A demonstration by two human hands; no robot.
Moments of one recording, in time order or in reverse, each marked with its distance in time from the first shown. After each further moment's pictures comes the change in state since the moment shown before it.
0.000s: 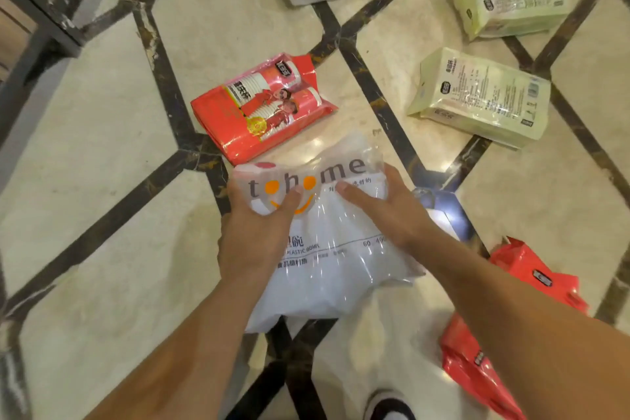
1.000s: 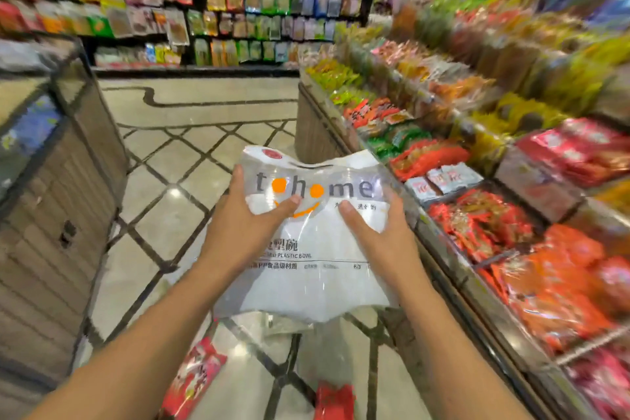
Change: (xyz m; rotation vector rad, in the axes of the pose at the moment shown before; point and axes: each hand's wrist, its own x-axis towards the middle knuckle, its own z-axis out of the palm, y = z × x) left_hand -0.540 0.676 -0.352 -0.069 -0.350 0.938; right_hand -0.615 -0.508 -0.440 0.363 0.812 -0.481
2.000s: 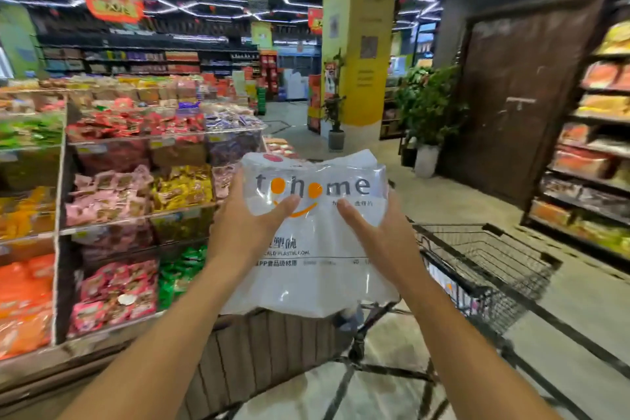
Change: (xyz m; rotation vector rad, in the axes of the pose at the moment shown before) left_hand -0.642 0.285 0.142 -0.332 -1.333 0.894; right_hand -0.735 -0.139 -0.328 -0.397 1.608 0.247
